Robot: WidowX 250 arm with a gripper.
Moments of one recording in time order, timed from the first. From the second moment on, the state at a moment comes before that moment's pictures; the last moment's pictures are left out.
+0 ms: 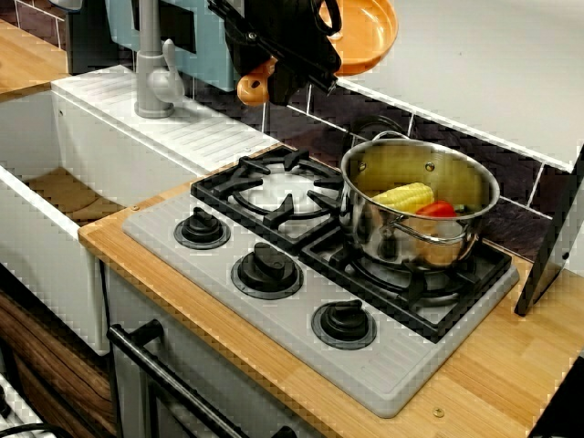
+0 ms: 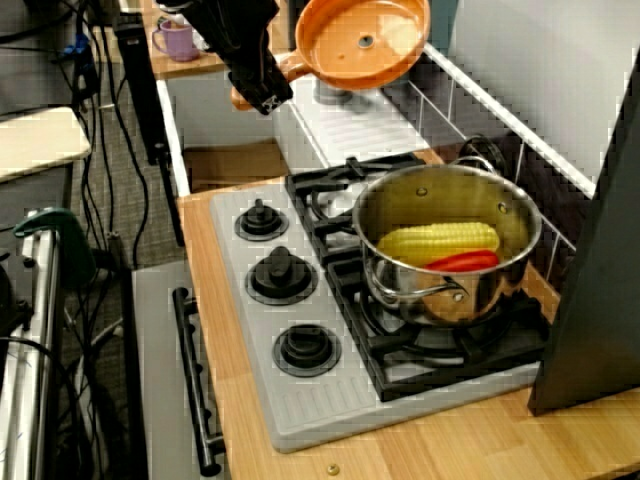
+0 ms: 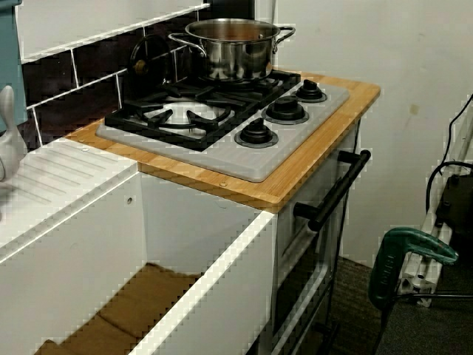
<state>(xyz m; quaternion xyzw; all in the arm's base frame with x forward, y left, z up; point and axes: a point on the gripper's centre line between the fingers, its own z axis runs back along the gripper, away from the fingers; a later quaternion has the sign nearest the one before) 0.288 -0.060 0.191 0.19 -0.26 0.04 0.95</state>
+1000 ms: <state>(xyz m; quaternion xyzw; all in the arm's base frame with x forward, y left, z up) 0.287 -0.051 0.191 0.18 -0.23 0.04 0.96</state>
